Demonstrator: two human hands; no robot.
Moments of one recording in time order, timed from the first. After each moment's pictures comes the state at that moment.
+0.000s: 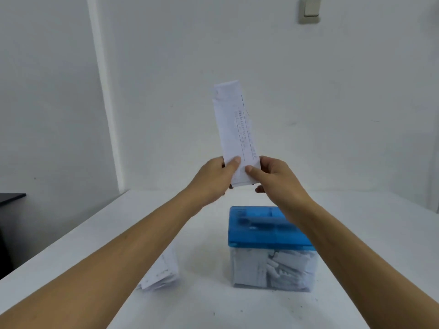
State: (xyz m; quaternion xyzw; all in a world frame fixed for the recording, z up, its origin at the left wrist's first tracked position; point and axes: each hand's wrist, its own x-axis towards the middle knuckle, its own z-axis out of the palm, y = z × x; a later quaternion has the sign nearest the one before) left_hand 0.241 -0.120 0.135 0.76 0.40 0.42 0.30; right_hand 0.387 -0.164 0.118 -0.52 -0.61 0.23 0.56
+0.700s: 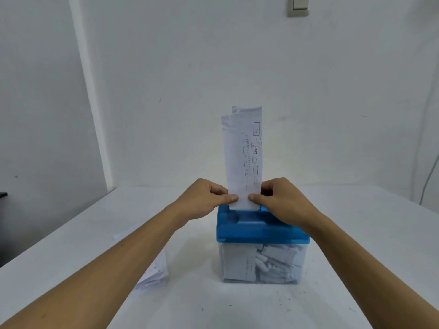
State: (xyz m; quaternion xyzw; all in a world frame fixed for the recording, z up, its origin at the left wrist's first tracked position) left_hand 0.239 -0.091 0.085 0.78 0.43 0.29 0.34; right_hand 0.430 -0.166 0.083 -0.64 -0.65 0.15 0.39
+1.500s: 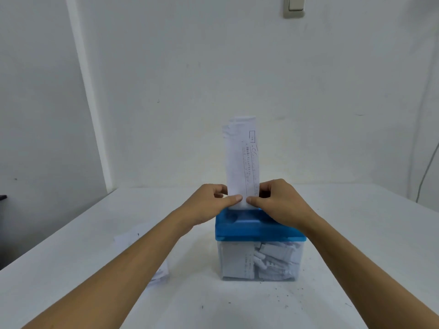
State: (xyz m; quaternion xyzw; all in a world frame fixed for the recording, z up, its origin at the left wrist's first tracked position) left_hand 0.249 -0.097 0.074 0.78 0.41 0.31 0.36; right_hand 0.433 -0.165 0.076 -0.65 -0.64 0.12 0.38
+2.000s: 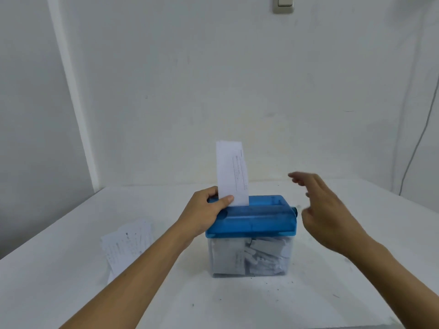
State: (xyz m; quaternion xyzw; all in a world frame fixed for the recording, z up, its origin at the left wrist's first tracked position) left_hand 0.263 -0.108 0.046 0.73 0.37 0.40 0.42; right_hand 0.495 -0.230 0.052 -0.68 -0.64 -0.06 0.35
